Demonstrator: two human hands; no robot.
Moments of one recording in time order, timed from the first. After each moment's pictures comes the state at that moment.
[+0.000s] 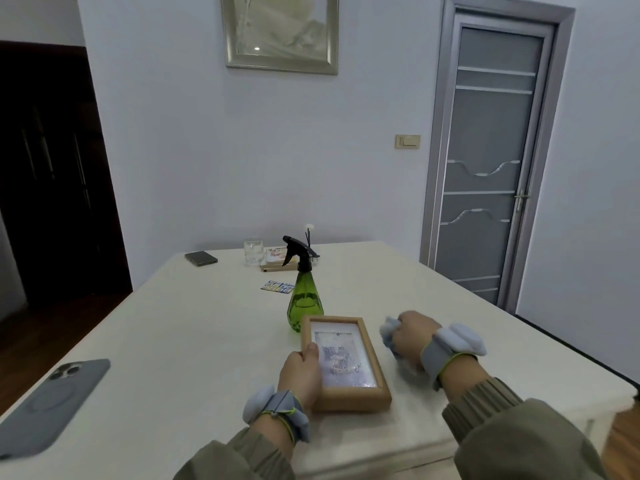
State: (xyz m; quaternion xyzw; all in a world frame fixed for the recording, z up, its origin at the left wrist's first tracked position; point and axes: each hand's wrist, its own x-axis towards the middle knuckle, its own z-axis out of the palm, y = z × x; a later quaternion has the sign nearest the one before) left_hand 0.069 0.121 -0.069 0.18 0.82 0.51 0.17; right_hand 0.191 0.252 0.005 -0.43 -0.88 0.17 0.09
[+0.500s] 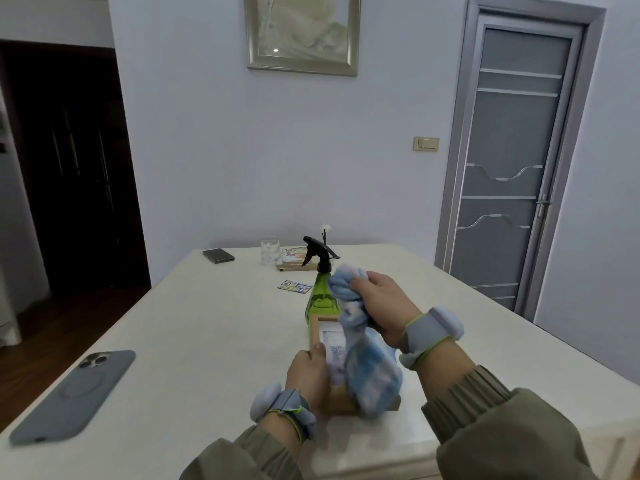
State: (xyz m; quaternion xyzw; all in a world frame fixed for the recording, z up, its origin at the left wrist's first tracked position) left_hand 0.062 0.101 -0.060 0.16 0.81 0.53 0.17; right_hand 0.135 0.197 0.041 -0.19 -0.73 0.61 0.27
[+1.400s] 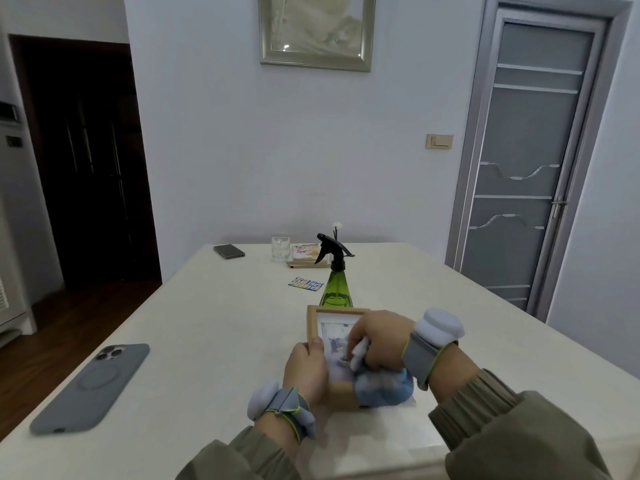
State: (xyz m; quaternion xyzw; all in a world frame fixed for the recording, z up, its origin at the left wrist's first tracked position) left_hand 0.049 0.087 -0.057 0.15 0.80 0.56 0.14; right_hand 0.140 0.182 0.034 -0.14 -0.99 0.06 -0.03
